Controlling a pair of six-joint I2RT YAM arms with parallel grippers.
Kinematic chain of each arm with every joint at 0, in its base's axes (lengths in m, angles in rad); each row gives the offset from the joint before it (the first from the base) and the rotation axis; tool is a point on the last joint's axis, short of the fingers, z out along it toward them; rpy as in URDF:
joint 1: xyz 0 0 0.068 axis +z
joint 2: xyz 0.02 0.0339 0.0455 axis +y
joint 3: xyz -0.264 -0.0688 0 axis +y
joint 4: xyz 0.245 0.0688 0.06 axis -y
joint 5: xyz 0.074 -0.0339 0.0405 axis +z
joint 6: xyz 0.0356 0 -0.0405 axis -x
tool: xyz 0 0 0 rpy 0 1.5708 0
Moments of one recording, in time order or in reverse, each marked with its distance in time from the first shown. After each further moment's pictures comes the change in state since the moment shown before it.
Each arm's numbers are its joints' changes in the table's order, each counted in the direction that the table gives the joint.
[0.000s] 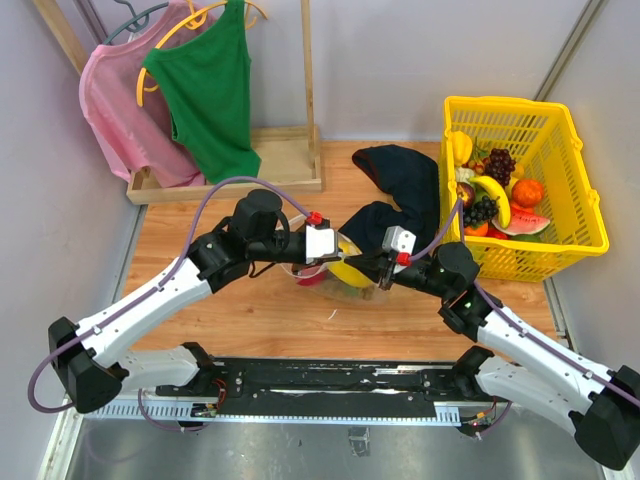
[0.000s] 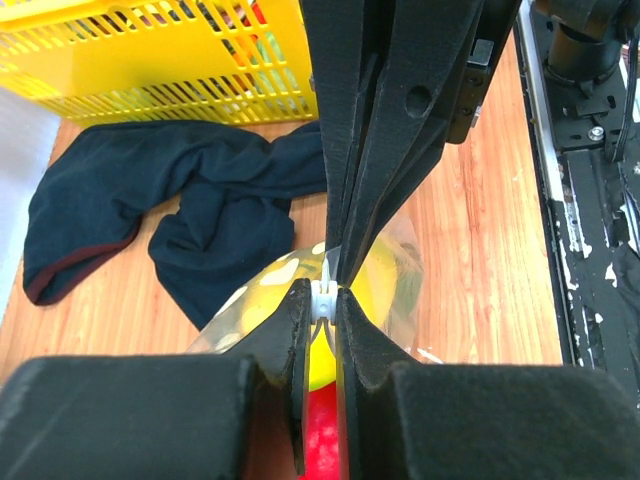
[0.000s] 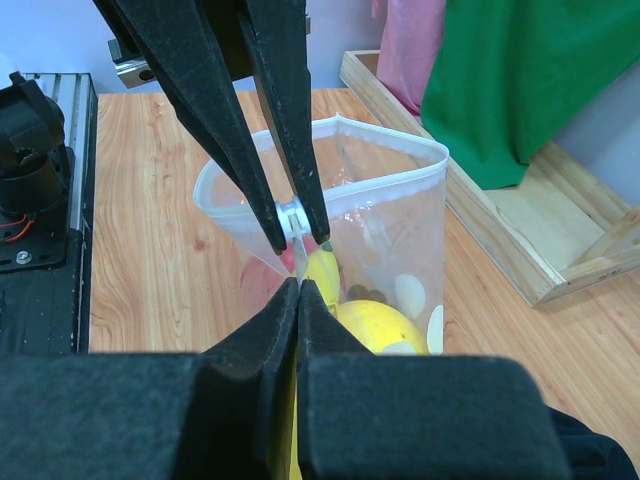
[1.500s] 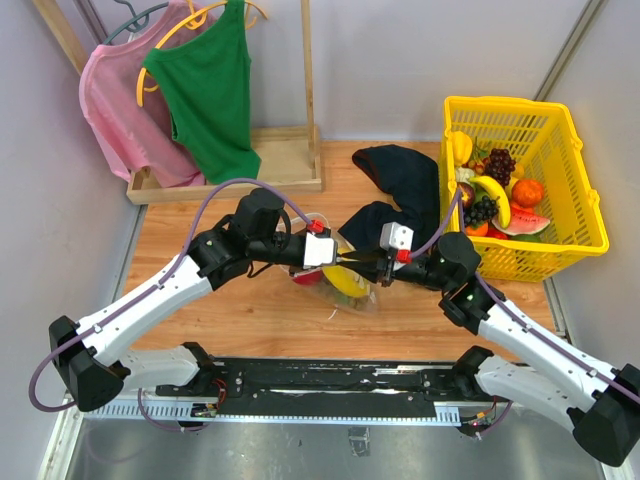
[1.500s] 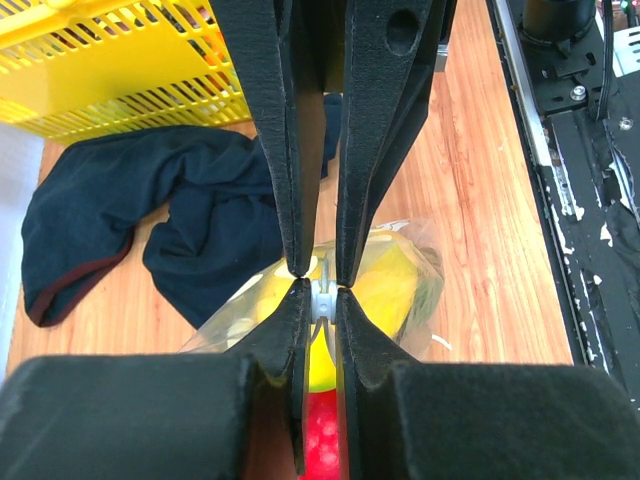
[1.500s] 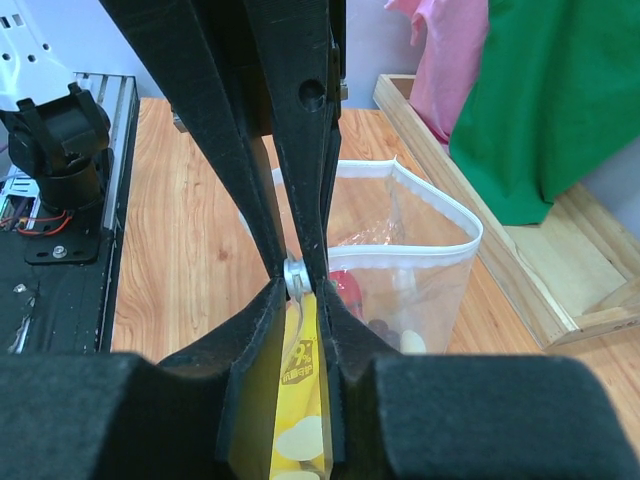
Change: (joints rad) left arm 0.002 0.013 -0.027 -0.092 -0.056 -0.127; right arm 0.000 0.025 -0.100 -0.079 0.115 0.036
